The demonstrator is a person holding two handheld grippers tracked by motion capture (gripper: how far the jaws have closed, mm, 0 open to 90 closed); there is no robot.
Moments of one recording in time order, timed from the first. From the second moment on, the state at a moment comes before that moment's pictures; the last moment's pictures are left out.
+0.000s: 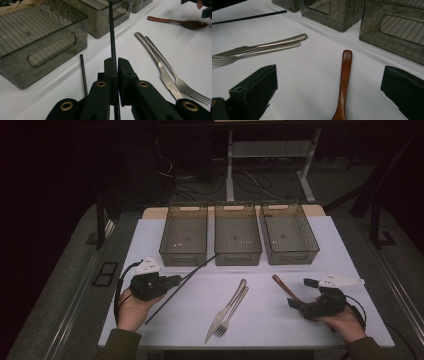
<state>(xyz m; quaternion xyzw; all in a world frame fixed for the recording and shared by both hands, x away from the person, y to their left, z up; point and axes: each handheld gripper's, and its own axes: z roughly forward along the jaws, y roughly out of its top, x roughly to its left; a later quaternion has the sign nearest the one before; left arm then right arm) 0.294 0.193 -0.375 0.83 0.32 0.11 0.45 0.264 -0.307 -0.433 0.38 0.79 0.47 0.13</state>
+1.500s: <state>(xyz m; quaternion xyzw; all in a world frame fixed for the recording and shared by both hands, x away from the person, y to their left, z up) 0.409 0.174 -0.342 0.80 0.37 0.16 0.45 0.263 -0.311 -0.432 0.39 0.78 0.48 0.13</state>
